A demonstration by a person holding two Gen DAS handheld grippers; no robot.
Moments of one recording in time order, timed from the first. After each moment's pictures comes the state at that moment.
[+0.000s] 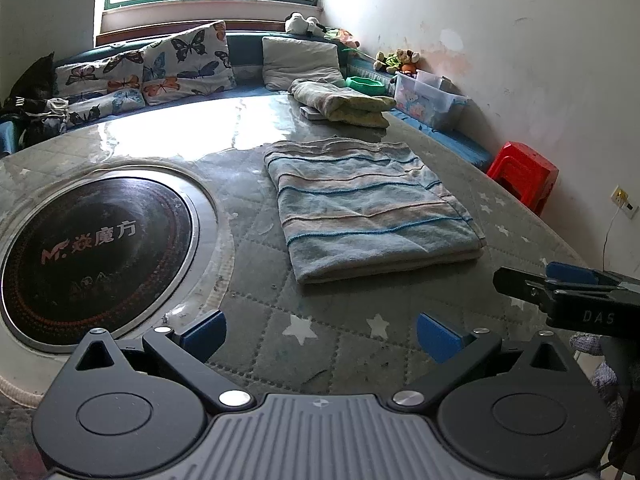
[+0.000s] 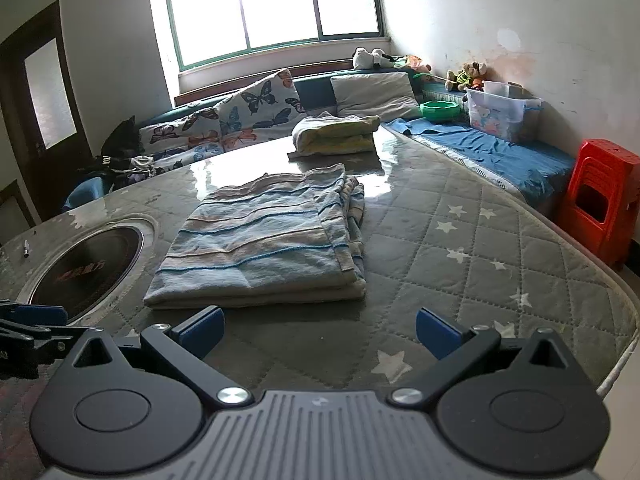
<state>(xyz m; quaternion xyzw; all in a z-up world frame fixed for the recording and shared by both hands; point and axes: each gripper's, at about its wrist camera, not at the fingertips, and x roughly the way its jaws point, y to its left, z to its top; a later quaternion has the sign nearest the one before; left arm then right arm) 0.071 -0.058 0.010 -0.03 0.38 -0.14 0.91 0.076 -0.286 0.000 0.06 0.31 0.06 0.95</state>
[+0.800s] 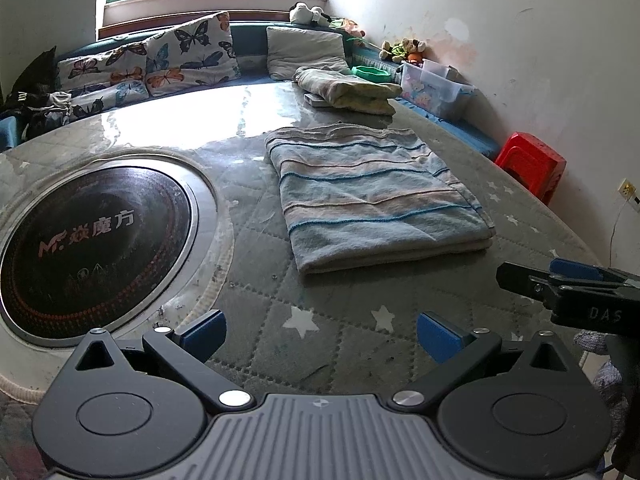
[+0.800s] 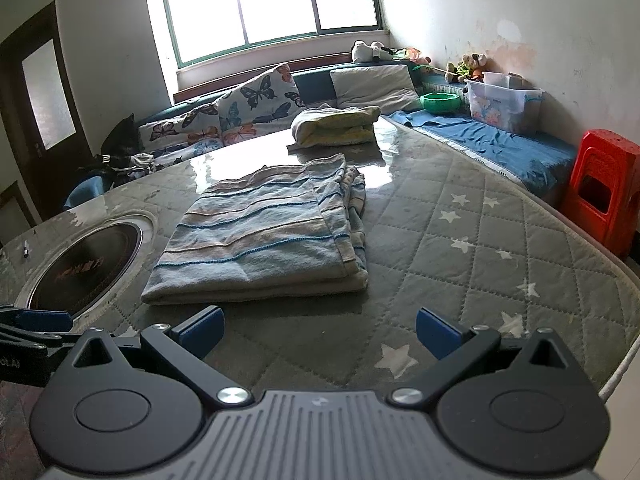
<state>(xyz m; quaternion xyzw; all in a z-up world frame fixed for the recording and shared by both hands) 0.077 -0.063 0.001 -0.03 0.39 -0.13 0.91 0.081 -0.286 -0.008 0.07 0.32 0.06 0.94</state>
